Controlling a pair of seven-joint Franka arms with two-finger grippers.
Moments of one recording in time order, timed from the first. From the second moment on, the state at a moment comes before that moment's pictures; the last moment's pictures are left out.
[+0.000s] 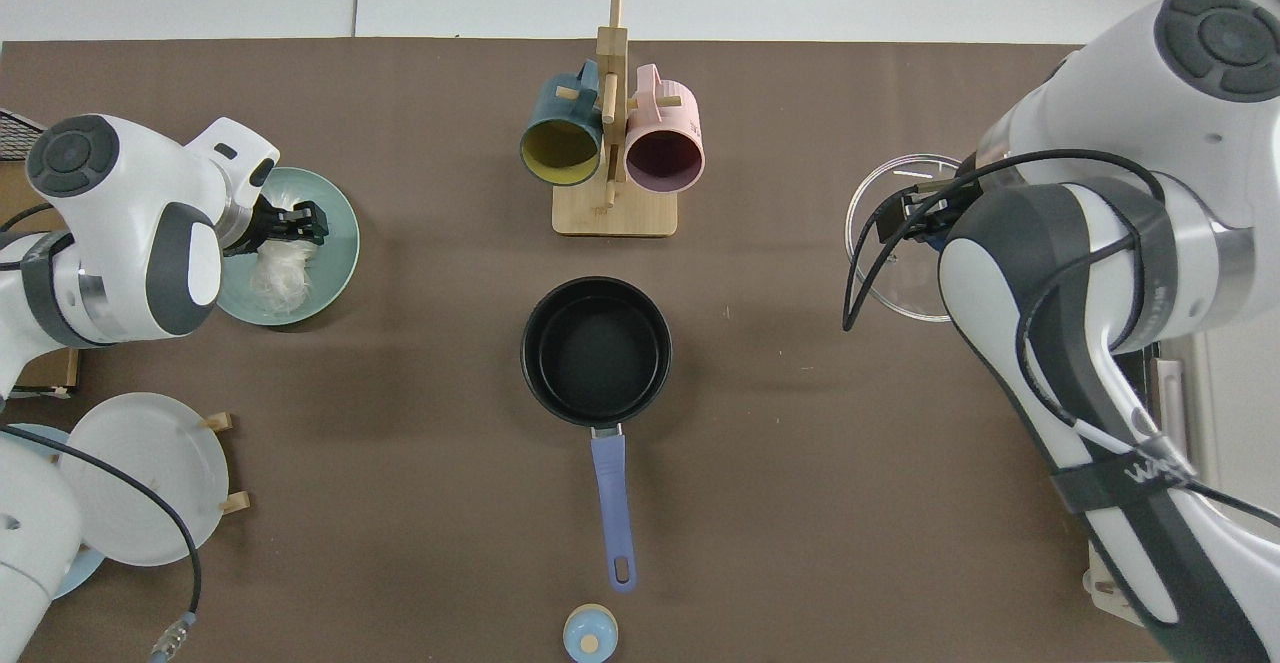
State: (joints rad) left arm 0.04 0.48 -0.03 -1.74 0.00 2.28 -0.15; right arm 0.19 0.28 -0.06 -1.53 0.01 1.78 0.07
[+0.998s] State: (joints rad) left arm 0.03 0.19 -0.23 -1.56 -0.01 1.73 -0.22; right arm 0.18 0.18 -0.06 -1.59 0.02 1.74 0.05
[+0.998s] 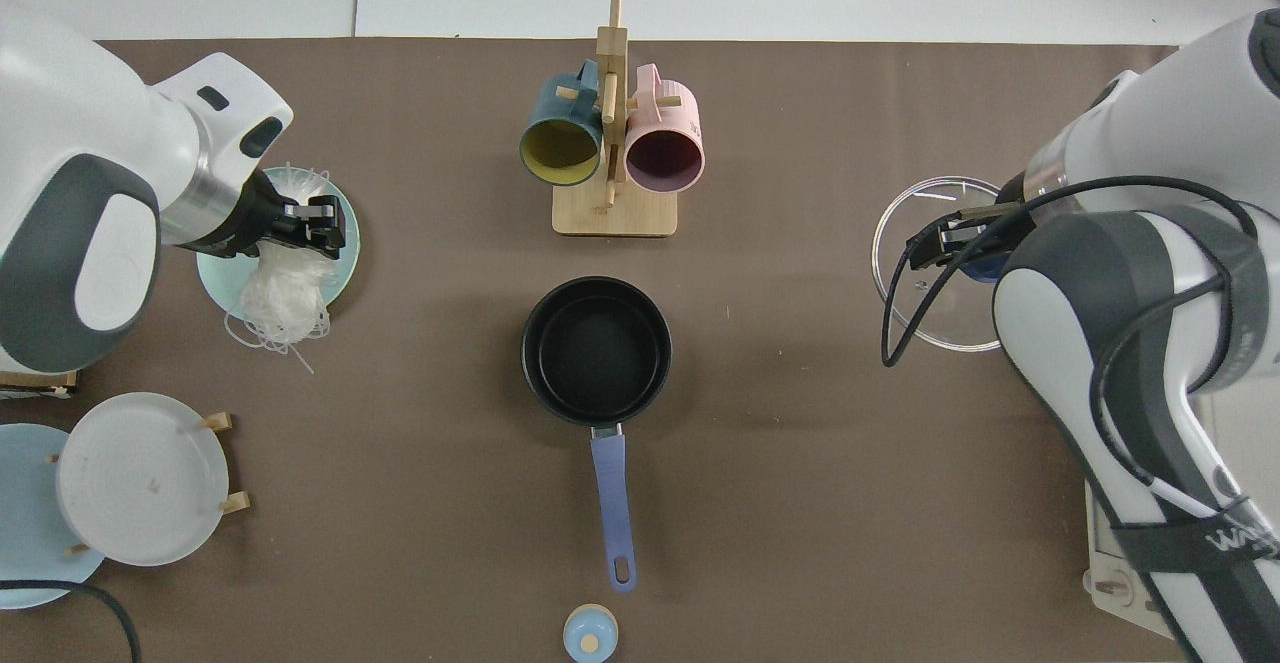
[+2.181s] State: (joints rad) left arm 0.00 0.23 -0.56 -1.86 -0.12 2.17 -0.47; right arm 0.18 0.18 -0.06 -1.59 0.02 1.74 0.05
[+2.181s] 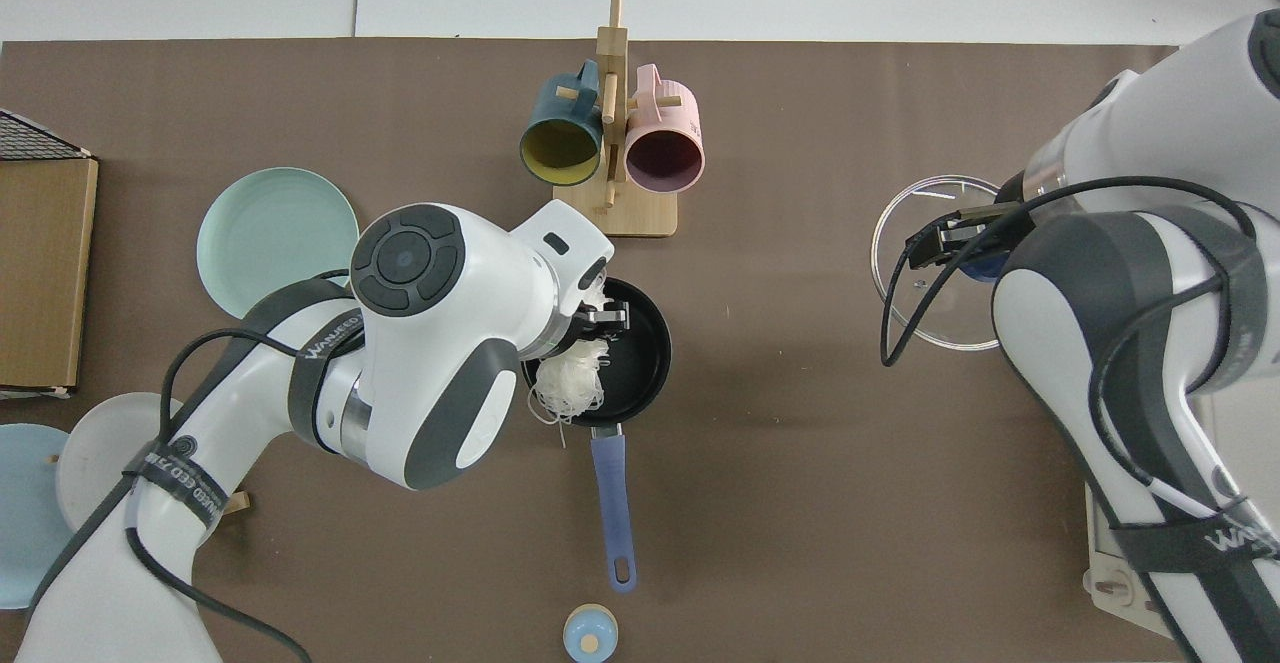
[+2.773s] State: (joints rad) left arm -0.03 0.36 -0.56 -1.89 -0.06 2.29 -0.46; right arm 0.18 0.18 -0.06 -1.60 0.02 1.74 0.05
